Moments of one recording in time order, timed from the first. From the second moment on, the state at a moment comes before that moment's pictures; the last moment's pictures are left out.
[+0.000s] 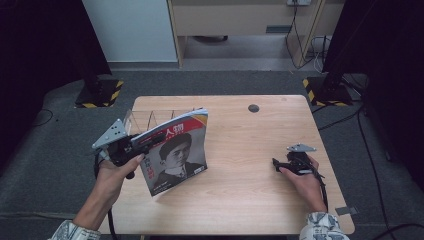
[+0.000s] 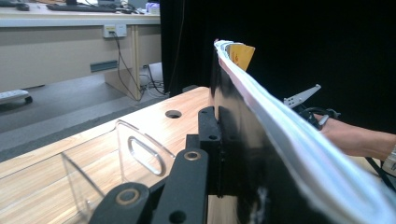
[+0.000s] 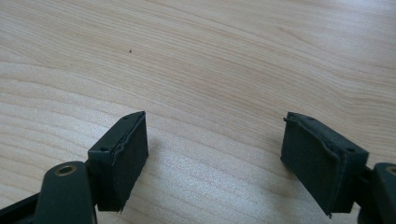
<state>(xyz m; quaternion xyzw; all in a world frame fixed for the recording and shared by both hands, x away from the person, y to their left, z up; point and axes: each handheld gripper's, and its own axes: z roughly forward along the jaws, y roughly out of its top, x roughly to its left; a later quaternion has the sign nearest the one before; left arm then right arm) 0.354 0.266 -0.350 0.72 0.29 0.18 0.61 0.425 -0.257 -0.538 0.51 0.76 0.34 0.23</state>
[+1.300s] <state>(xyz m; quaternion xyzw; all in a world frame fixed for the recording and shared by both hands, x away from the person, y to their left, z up) 0.342 0.322 -0.349 0.69 0.34 0.21 0.60 0.425 -0.257 -0.538 0.51 0.76 0.34 0.22</state>
